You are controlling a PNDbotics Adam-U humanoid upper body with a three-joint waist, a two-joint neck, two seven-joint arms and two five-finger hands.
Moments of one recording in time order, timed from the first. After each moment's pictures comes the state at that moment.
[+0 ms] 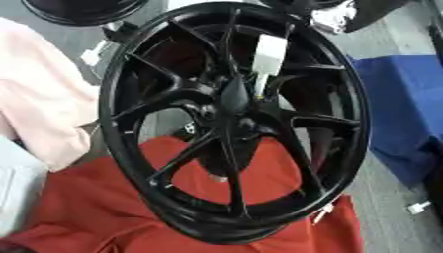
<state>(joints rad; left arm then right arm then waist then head) -0.08 0.45 0.24 -1.91 0.19 0.08 0.63 -0.85 -0.65 0.15 -1.63 0.23 -0.41 0.78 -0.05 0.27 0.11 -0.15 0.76</state>
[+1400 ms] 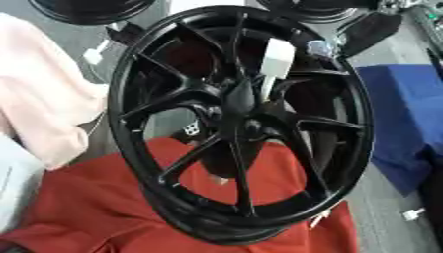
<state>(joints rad) -0.04 0.46 0.26 -1.89 0.19 0.07 0.65 -0.85 -0.65 0.25 -1.59 0.32 -0.33 0.79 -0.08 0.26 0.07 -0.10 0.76</state>
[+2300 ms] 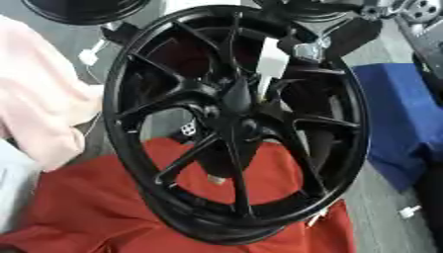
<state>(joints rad) -0.04 0.46 0.26 -1.89 0.19 0.07 0.65 -0.84 -0.62 0.25 -1.56 0.50 -0.39 0.69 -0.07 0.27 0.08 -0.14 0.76</state>
